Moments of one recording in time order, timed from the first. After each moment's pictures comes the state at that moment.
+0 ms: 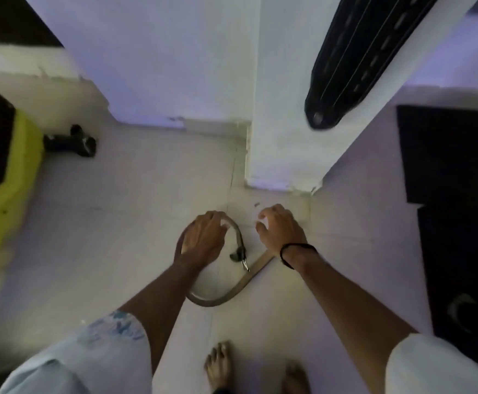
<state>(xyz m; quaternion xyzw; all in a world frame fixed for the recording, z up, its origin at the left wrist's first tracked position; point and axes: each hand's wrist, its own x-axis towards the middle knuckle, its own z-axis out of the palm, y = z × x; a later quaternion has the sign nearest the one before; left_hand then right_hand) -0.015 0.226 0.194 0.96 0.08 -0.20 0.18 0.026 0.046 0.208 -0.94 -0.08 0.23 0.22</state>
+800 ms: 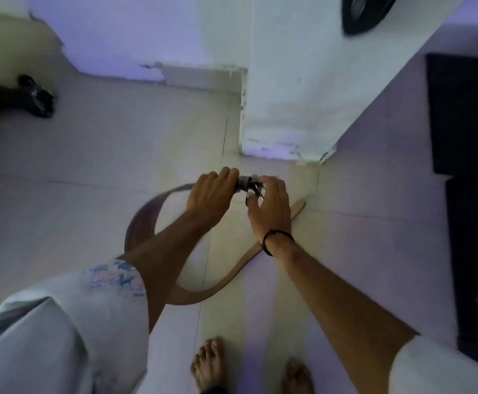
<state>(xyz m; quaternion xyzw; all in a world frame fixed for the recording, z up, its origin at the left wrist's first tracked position) 0.031 0.211 0.060 0.99 -0.08 -0.09 0.04 0.015 0.077 0.073 -0.91 0.07 0.10 0.40</state>
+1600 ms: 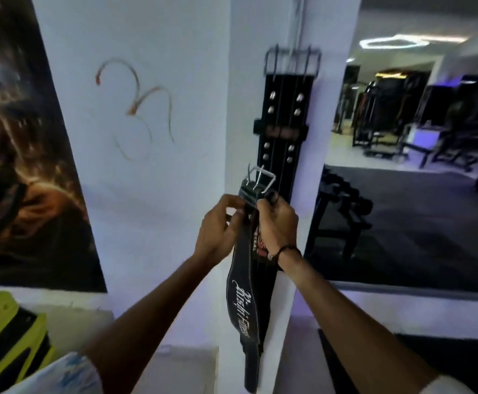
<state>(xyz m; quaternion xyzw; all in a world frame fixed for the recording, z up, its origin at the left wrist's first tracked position) 0.045 0.153 0.972 0.80 -0.14 0.28 0.50 0.050 0.024 1.000 -0.74 -0.05 -0.23 0.63</state>
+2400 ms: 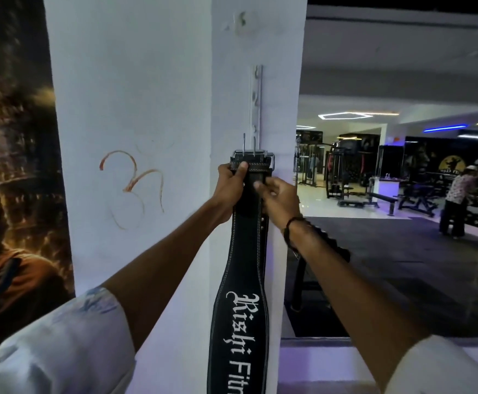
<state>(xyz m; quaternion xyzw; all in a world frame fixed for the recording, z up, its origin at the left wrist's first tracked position) 0.046 0.101 1.216 0.65 -0.17 0.19 0.71 0.028 -0.025 1.188 -0.73 -0.16 -0.29 0.60</state>
